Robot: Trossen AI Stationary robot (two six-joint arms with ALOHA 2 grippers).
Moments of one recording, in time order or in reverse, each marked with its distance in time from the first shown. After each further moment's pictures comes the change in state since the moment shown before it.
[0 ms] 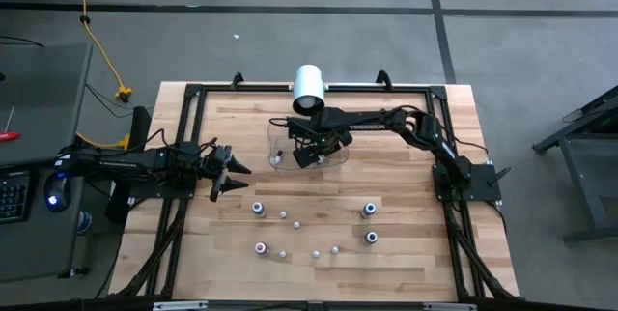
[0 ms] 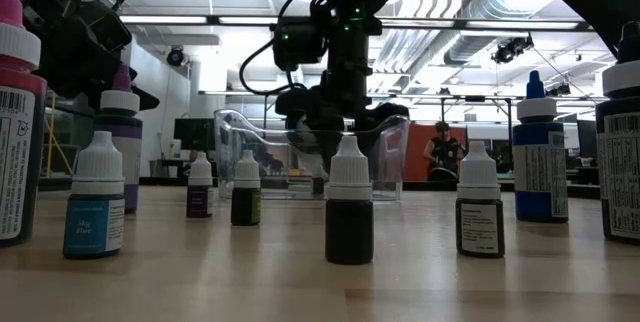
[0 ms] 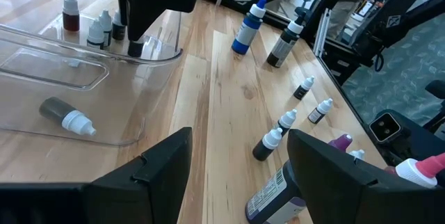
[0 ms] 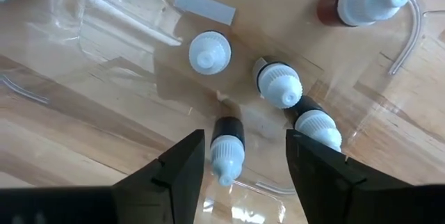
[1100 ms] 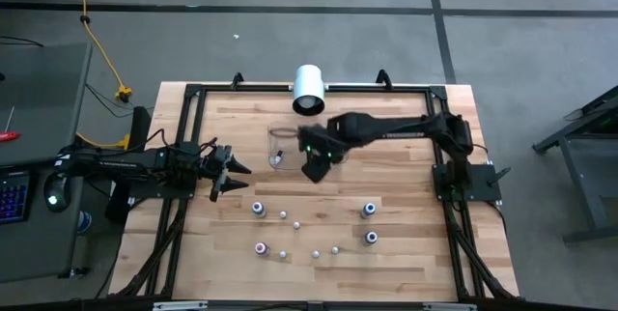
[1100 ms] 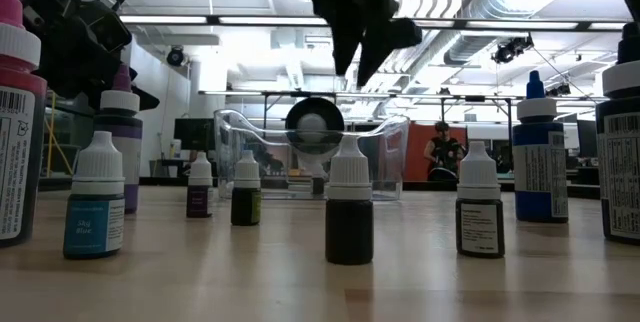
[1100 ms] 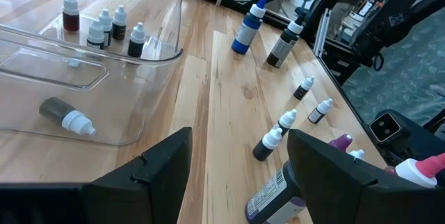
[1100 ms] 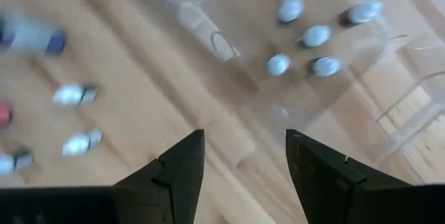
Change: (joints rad) left arm 0.000 0.000 0.000 0.000 0.000 0.000; right arm 0.184 -0.275 0.001 -0.104 0.104 -0.175
